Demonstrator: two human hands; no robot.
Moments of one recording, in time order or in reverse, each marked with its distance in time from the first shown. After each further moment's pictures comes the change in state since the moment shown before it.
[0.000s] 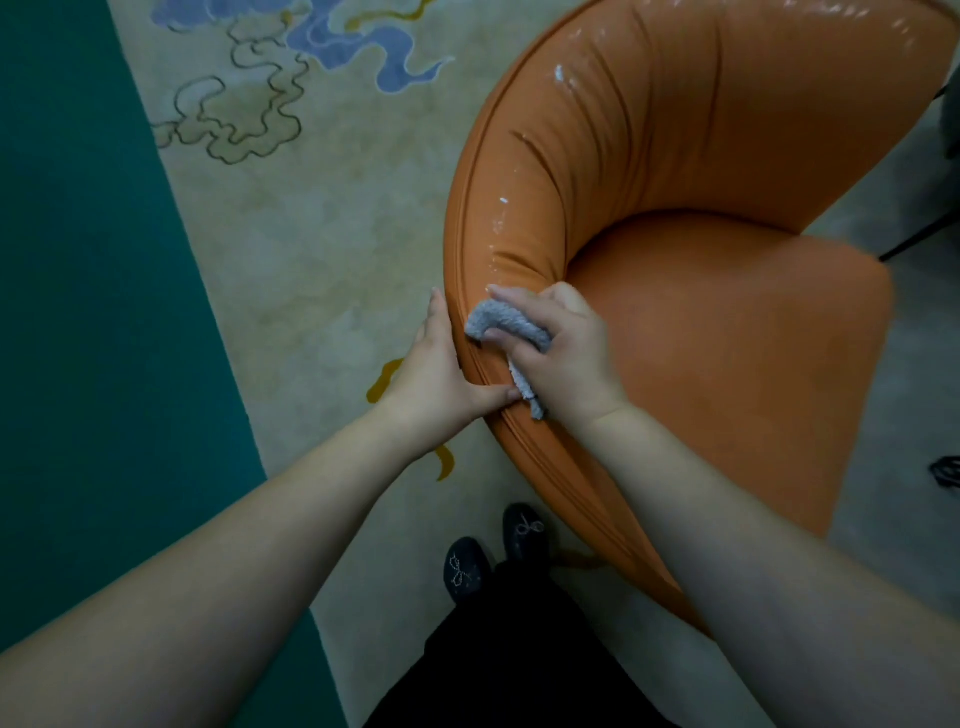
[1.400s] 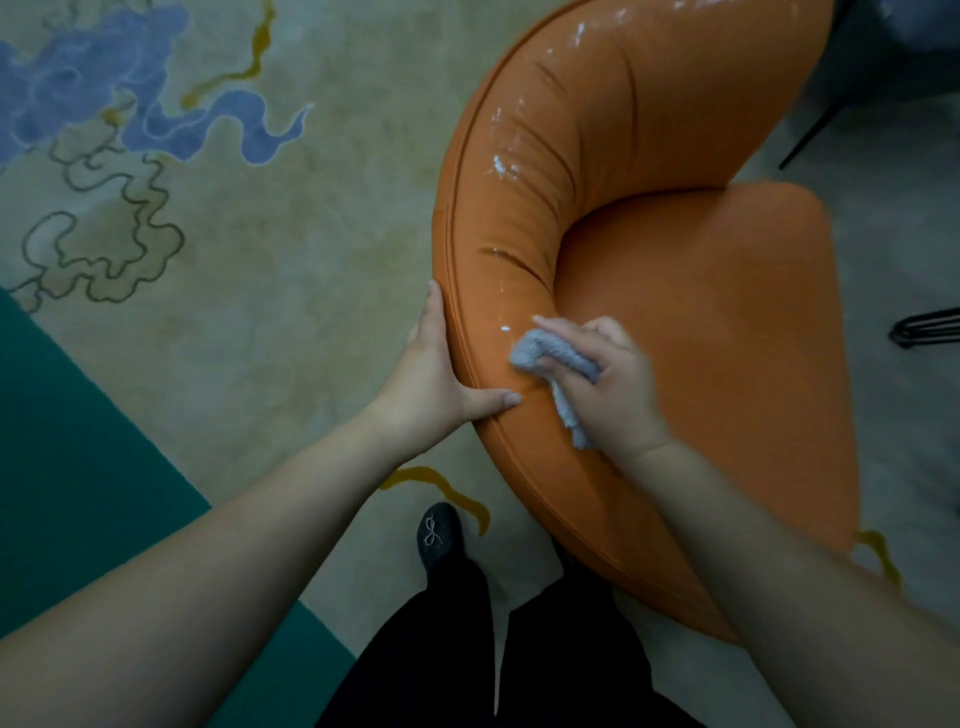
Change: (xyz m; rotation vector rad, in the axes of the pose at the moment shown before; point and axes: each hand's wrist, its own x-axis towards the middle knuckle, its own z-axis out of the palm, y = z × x) left_hand 0.147 0.037 -0.086 0.157 -0.337 0.215; right_hand 0.074 0.003 0.012 -0.013 0.300 0.335
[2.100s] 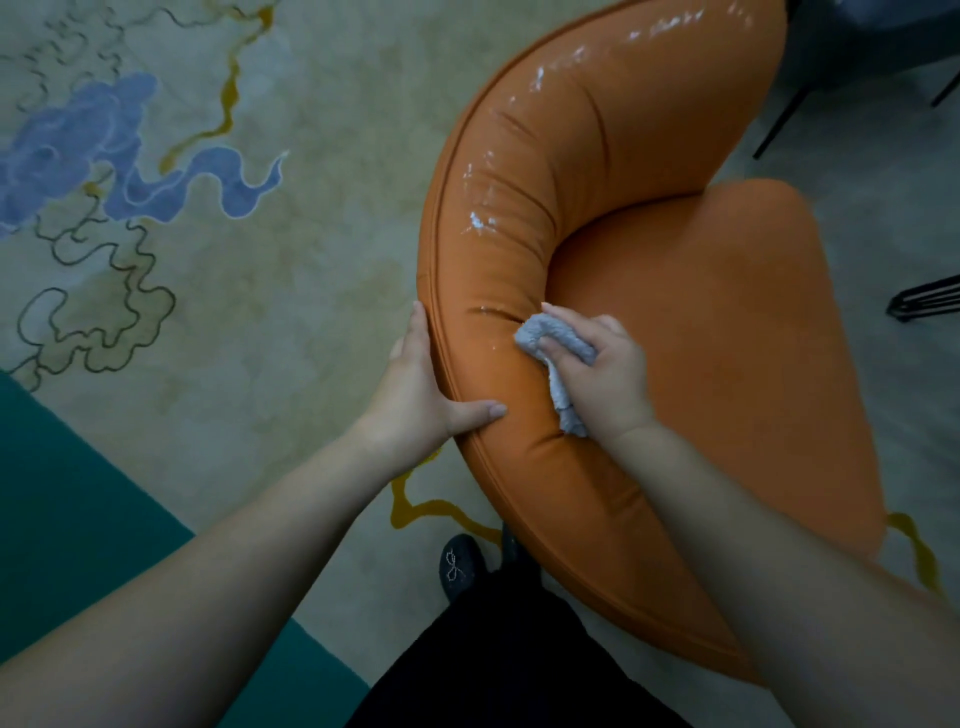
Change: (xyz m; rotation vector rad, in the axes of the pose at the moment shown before) left_hand 0.037 0.015 -0.029 0.115 -0.037 -0.024; right_hand 0.051 -0.003 0.008 0.047 0.215 0.212
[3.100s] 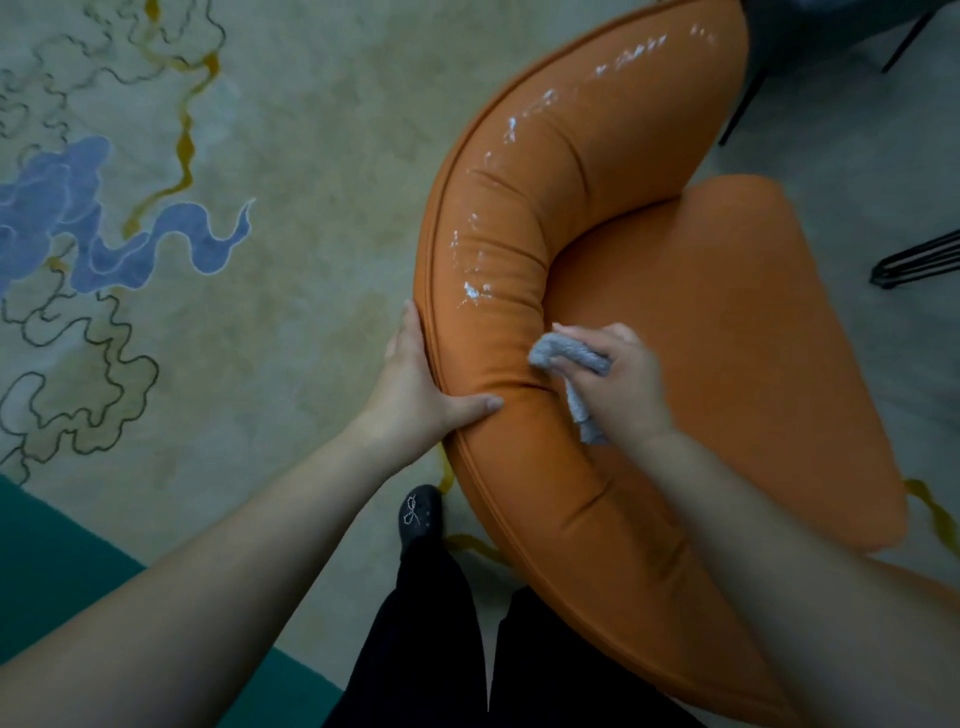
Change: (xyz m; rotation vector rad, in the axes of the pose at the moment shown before) left_hand 0.072 0.019 -0.040 0.069 -0.052 0.078; right_hand 0.048 -0.007 0.004 -0.067 0.065 0.055
